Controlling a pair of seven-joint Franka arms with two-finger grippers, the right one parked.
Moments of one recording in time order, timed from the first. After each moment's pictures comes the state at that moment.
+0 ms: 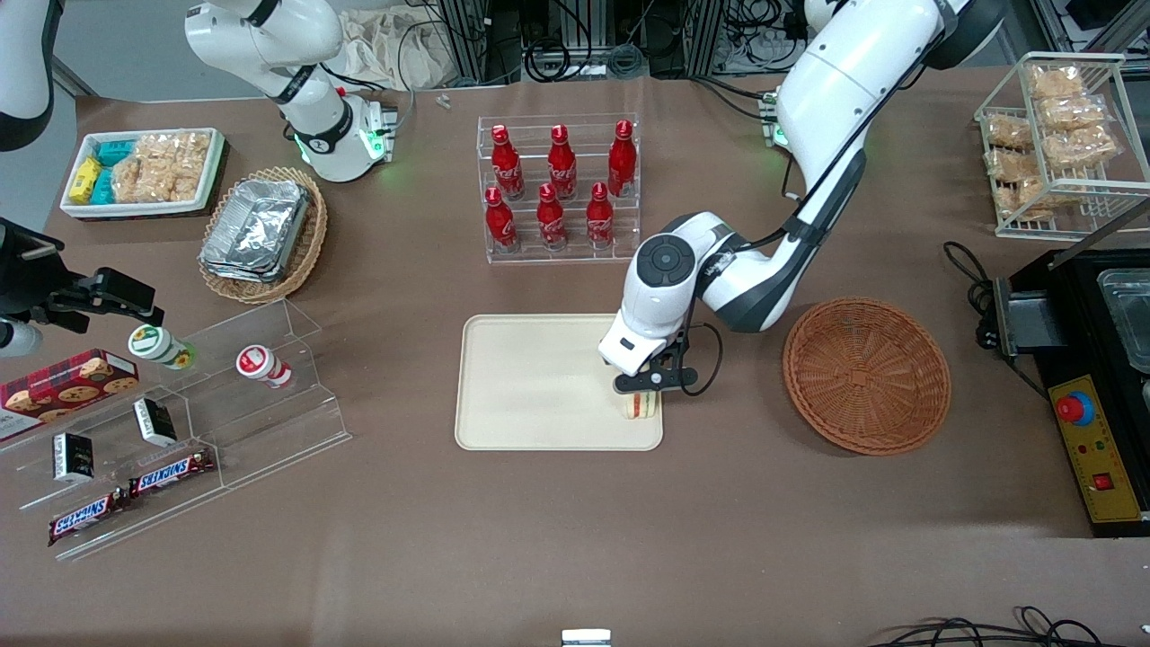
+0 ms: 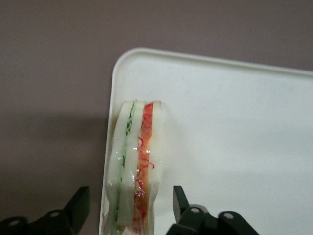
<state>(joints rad) -0.33 0.59 -0.38 -1.69 0.33 2.33 -0.98</state>
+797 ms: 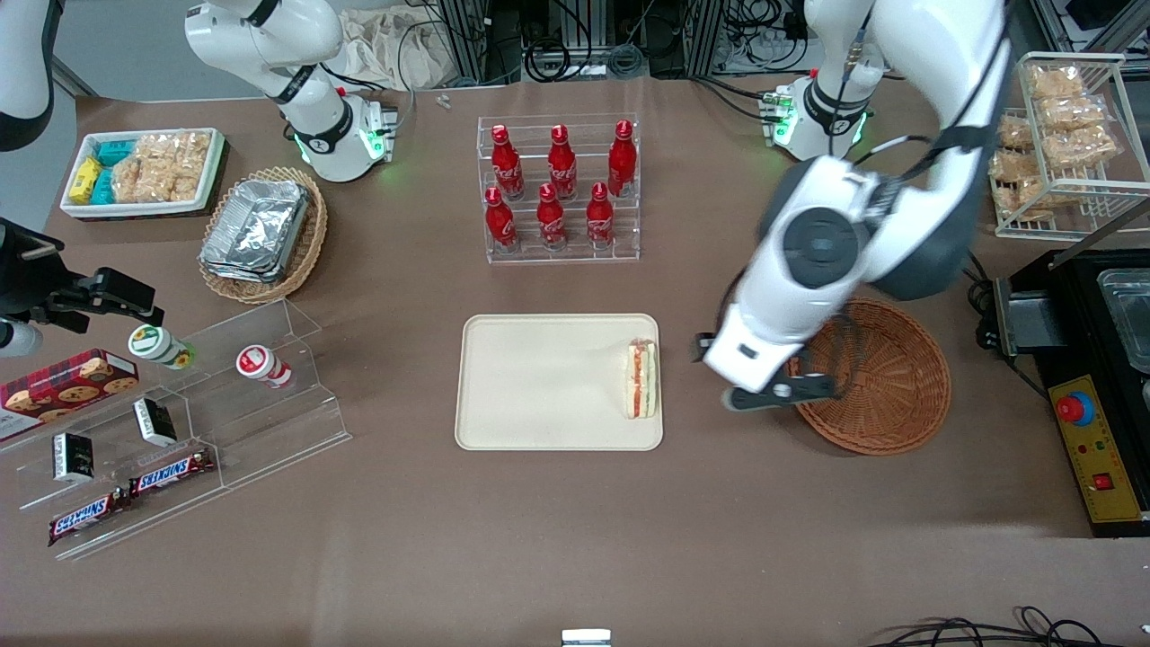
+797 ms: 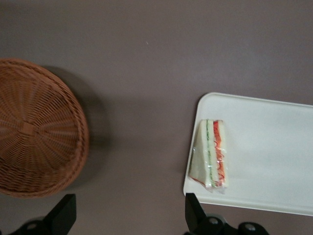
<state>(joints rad) -0.27 0.38 -0.18 -1.46 0.05 1.80 -0.56</state>
